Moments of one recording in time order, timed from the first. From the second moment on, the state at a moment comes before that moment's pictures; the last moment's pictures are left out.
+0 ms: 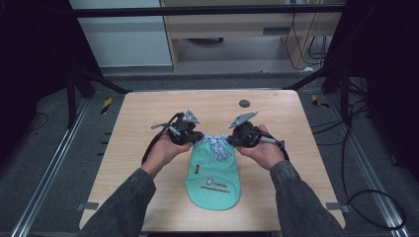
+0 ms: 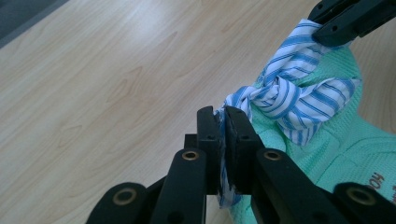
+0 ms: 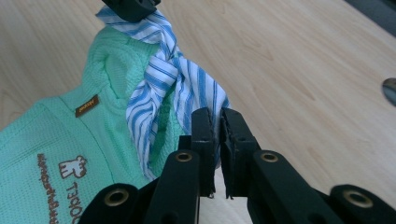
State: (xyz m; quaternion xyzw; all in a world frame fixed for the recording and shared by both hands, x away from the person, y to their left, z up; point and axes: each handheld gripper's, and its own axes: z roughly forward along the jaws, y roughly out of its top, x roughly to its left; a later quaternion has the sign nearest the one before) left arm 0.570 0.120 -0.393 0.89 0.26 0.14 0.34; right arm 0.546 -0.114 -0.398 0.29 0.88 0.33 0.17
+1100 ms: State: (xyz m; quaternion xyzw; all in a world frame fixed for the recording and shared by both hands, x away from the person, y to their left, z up) left arm 0.591 0.108 -0.379 0.89 0.26 0.17 0.34; right arm 0.571 -0.117 -0.387 0.31 0.87 0.33 0.19
